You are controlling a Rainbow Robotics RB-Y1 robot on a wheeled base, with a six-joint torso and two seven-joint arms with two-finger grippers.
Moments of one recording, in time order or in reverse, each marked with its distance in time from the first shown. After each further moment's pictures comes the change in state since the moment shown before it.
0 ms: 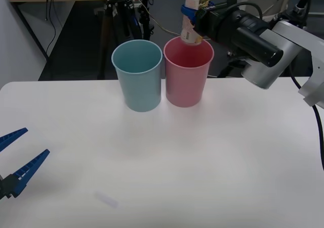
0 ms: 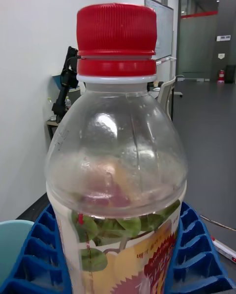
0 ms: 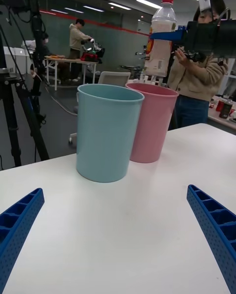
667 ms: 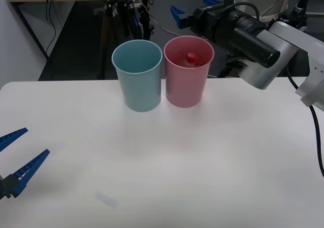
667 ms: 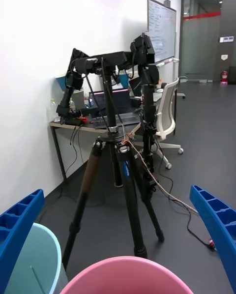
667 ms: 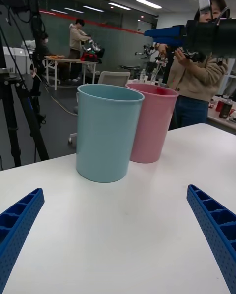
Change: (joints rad) right arm -0.001 0.013 -0.001 -0.004 0.017 0.000 -0.002; left arm 0.000 0.000 0.000 0.000 0.000 0.000 0.000
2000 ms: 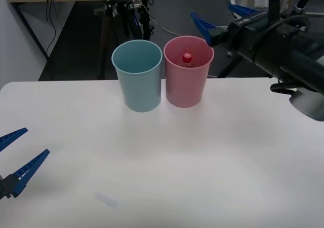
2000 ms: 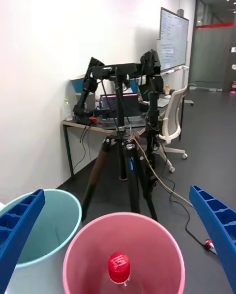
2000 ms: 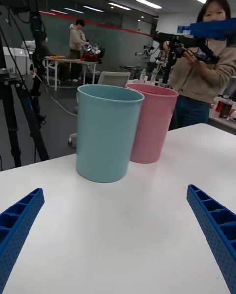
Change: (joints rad) right arm 0.333 -0.324 -0.152 -0.525 -0.017 0.044 -0.029; left arm 0.000 0.000 0.000 0.000 0.000 0.000 0.000
